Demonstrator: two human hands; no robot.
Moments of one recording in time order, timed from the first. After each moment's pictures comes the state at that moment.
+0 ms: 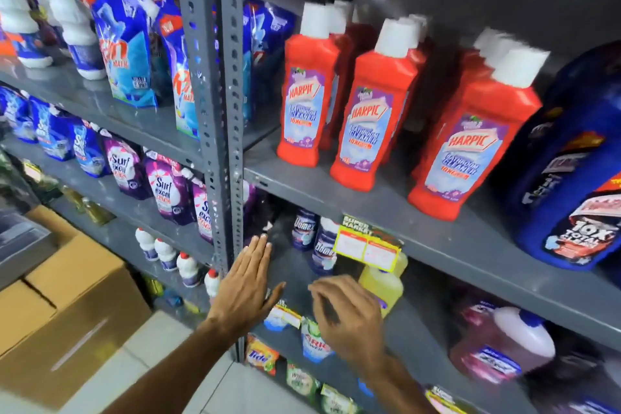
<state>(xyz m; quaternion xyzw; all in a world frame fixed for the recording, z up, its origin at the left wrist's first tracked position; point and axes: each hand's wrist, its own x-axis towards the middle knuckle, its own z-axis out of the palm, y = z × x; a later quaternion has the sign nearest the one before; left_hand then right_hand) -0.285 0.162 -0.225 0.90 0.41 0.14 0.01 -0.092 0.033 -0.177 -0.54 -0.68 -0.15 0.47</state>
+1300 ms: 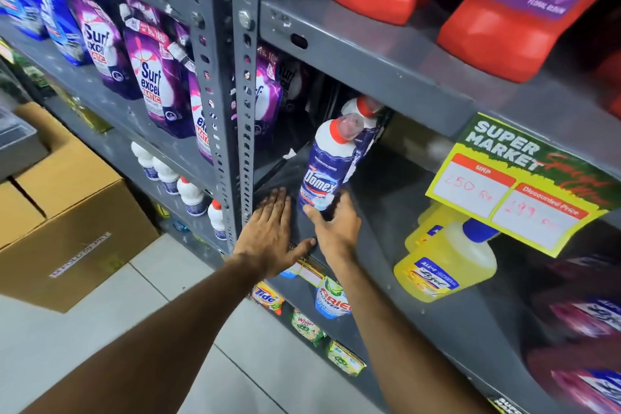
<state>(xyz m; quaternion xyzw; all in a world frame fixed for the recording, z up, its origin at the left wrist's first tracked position) -0.241 0.235 -0.396 0.87 0.48 0.00 0.05 -0.085 0.213 -0.390 -0.68 -0.43 0.25 0.54</state>
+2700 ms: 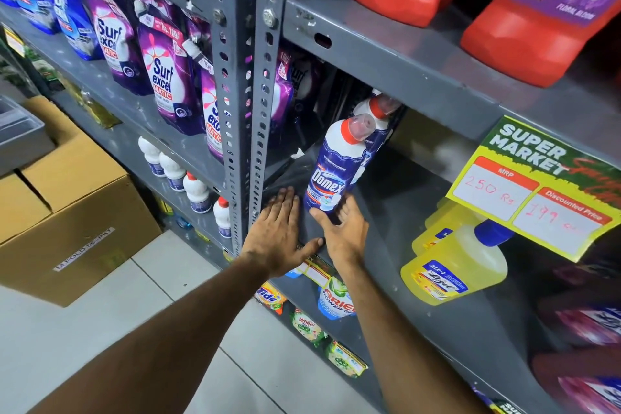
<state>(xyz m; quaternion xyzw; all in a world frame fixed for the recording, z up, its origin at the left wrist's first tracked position) -0.241 0.235 -0.398 0.87 0.48 0.01 0.06 -0.084 0.208 -0.397 -0.67 -0.41 0.30 0.54</state>
